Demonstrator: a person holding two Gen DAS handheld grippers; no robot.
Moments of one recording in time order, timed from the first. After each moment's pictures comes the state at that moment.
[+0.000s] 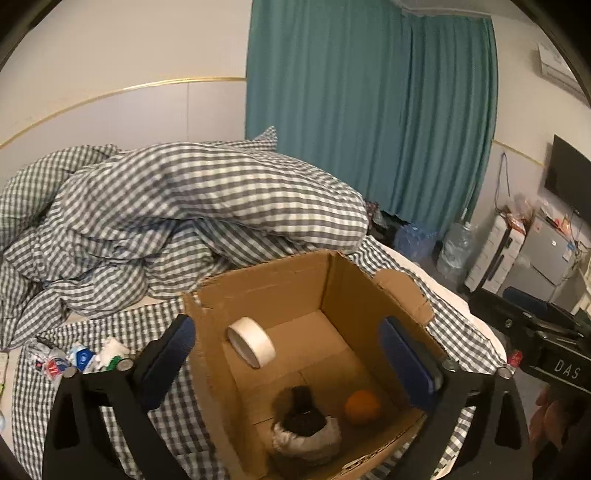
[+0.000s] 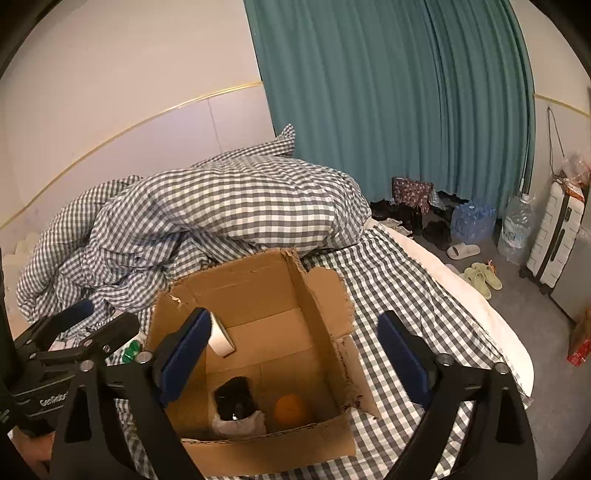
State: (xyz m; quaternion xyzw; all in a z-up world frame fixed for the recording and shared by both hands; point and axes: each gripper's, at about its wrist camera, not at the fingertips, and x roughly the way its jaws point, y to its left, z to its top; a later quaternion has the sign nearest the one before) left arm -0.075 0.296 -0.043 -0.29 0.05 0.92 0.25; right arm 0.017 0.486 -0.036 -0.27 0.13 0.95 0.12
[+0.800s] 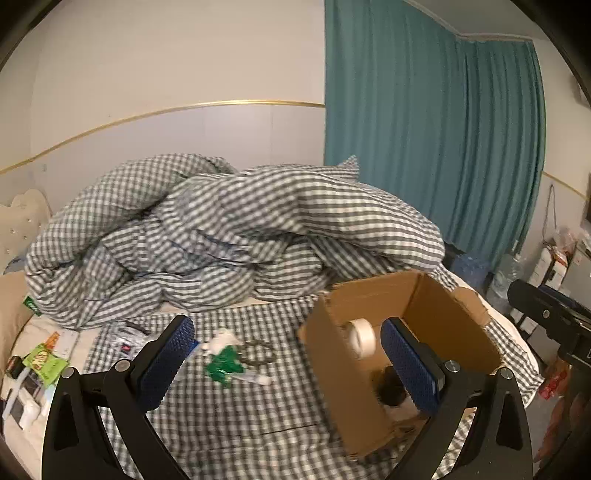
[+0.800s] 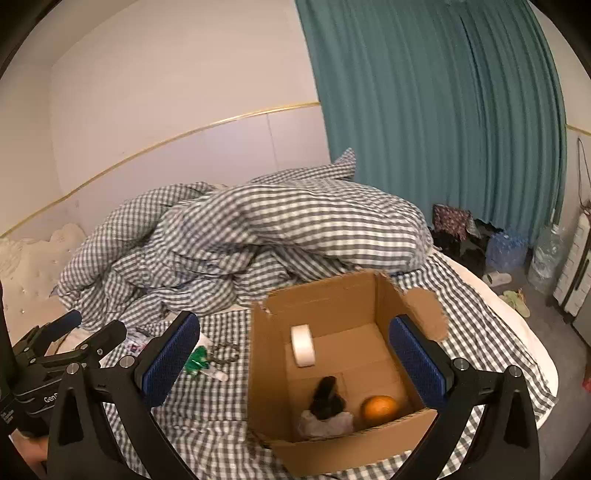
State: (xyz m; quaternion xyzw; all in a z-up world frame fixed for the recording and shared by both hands) left arm -0.042 0.139 -0.003 -0.26 0.02 0.96 0.13; right arm 0.020 0.361 0.010 -0.23 0.10 0.97 0.05
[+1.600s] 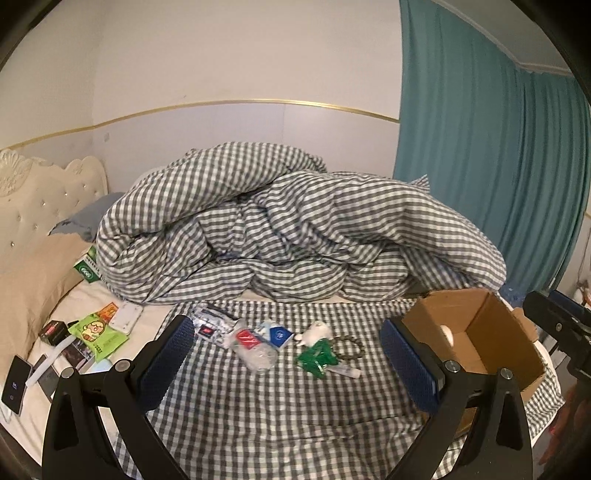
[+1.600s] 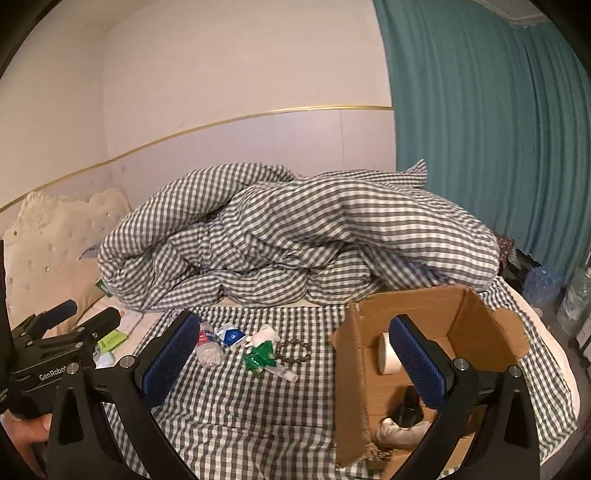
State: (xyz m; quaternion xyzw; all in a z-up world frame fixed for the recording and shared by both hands) left arm -0.042 -0.012 -0.010 -0.26 -0.03 0.96 0.03; right arm -0.017 0.225 0.011 -0.24 0.04 0.97 -0.03
